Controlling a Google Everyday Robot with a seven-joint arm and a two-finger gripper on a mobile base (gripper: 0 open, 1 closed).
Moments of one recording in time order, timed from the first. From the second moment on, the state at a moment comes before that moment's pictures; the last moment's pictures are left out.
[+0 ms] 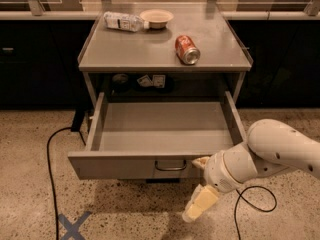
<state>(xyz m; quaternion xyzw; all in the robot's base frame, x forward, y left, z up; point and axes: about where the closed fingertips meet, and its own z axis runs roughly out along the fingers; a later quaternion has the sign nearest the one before) 0.409 -0.089 0.654 -0.54 0.77 0.26 0.20</state>
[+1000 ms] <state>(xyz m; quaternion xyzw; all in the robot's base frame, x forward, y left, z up) 0.486 -0.105 0.661 -0.50 0.79 0.25 0.25</state>
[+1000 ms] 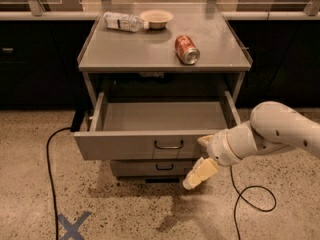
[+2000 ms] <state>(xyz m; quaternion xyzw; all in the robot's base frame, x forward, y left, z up) 0.548 -0.069 0.668 -0.51 0.76 0.31 0.26</state>
